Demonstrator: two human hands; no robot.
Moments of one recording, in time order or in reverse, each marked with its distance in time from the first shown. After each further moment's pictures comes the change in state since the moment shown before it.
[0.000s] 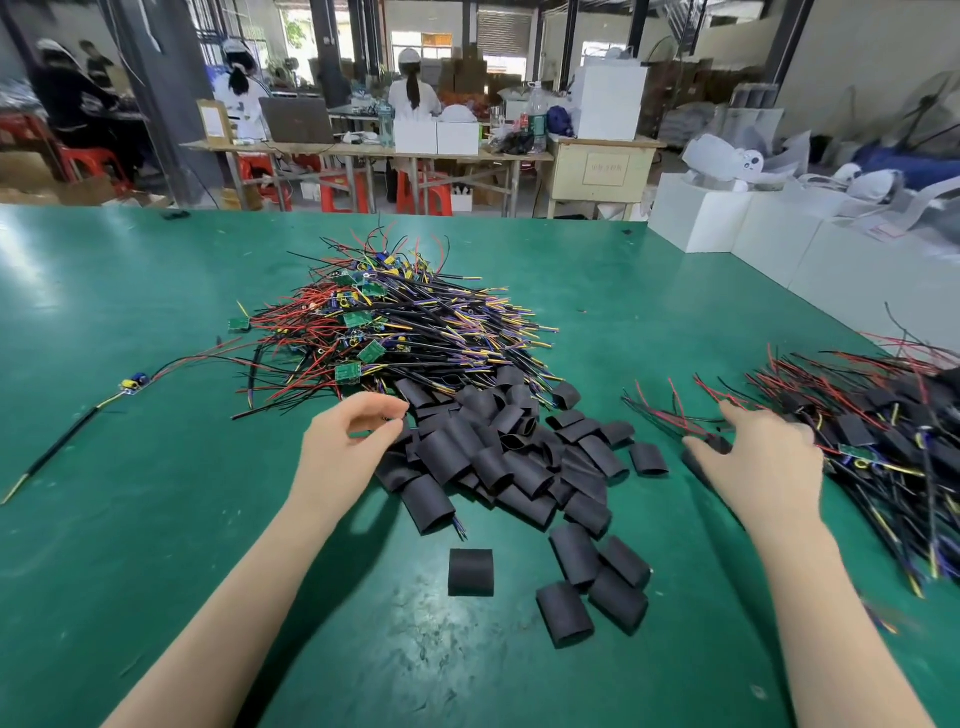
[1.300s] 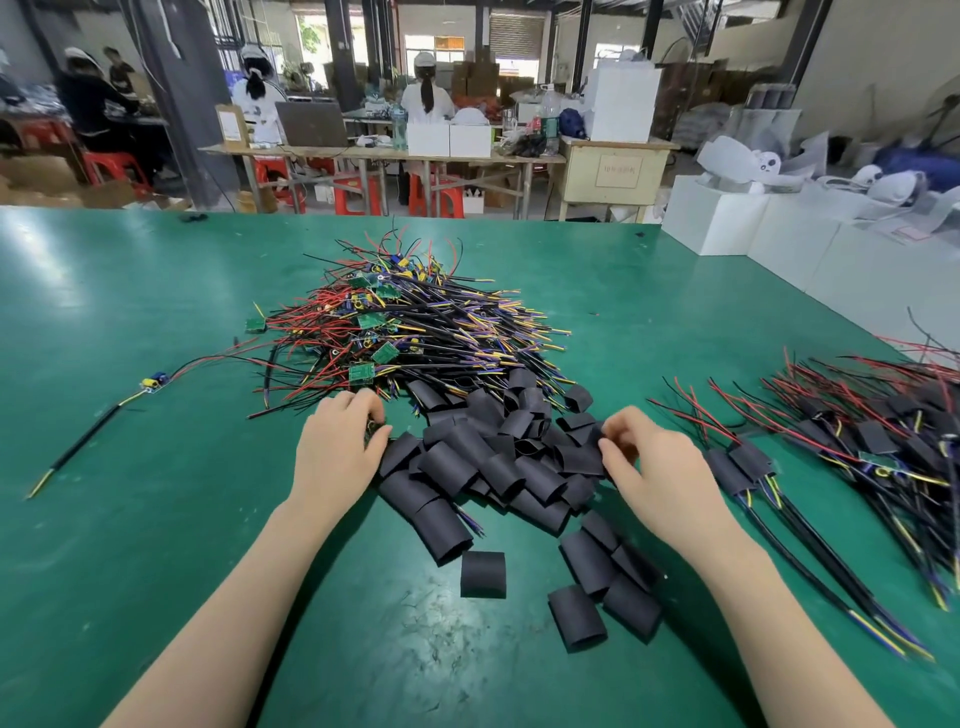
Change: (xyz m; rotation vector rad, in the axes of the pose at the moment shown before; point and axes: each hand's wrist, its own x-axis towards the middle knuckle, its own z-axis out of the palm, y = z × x) left_hand 0.023 -0.036 -0.012 0.755 0.006 0.177; right_hand -0.035 -0.061 0.011 0.390 -0.178 -0.416
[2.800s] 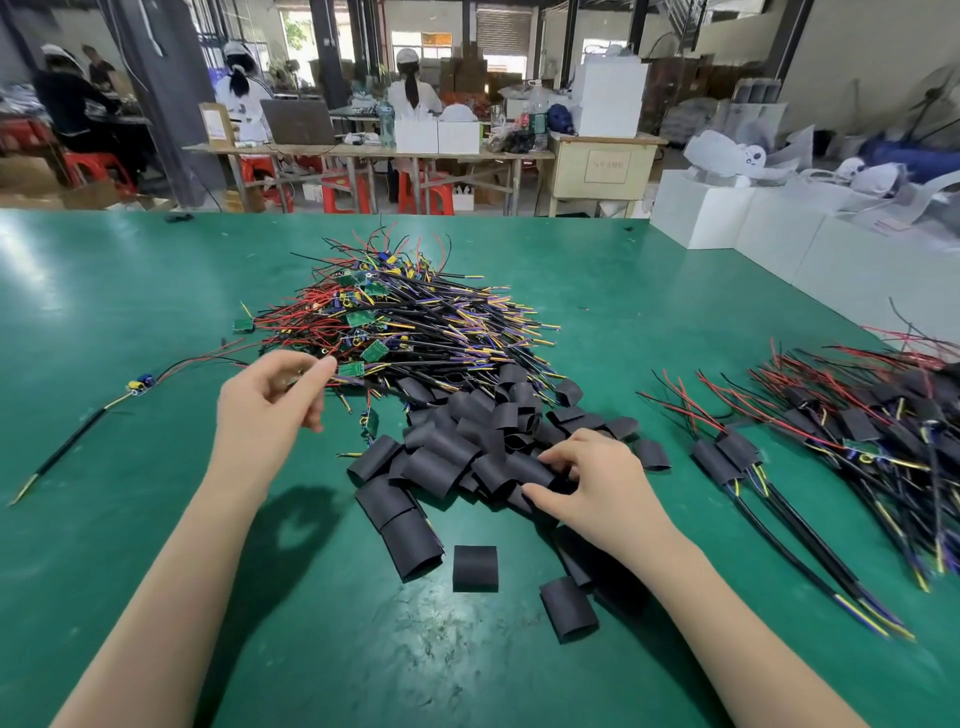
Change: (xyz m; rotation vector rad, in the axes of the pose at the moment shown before) left_hand 0.004 0.001 -0.056 -0.866 0.214 -0.149; right_hand -0.006 -0.020 0.030 -0.013 -0.114 -0.069
